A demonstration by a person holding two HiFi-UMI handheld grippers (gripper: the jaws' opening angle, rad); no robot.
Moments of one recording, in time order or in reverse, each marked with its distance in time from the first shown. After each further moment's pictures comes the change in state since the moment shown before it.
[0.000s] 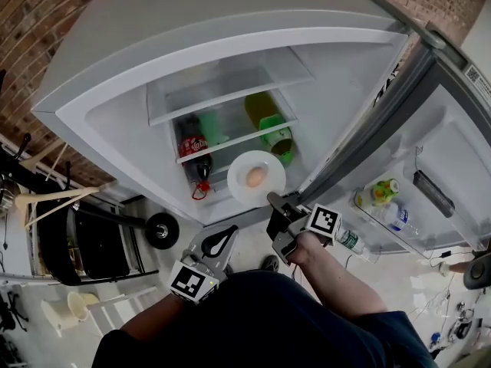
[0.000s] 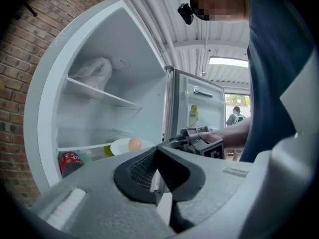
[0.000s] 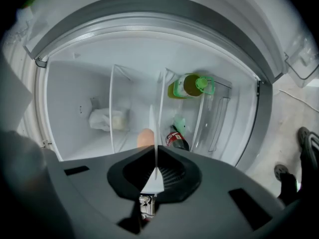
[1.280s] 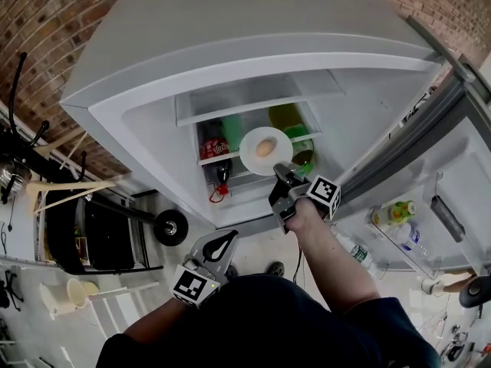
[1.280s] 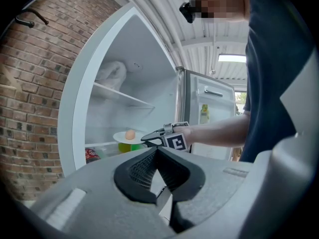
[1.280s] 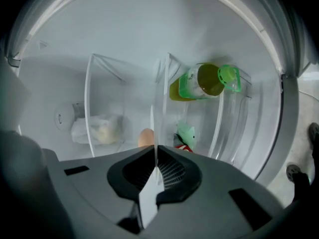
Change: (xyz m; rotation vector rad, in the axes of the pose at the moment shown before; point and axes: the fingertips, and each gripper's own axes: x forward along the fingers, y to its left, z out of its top) left arm -0.027 0.034 -0.008 -0.016 0.002 0.114; right arm 0.107 0.008 0.047 0.051 -0.044 0.013
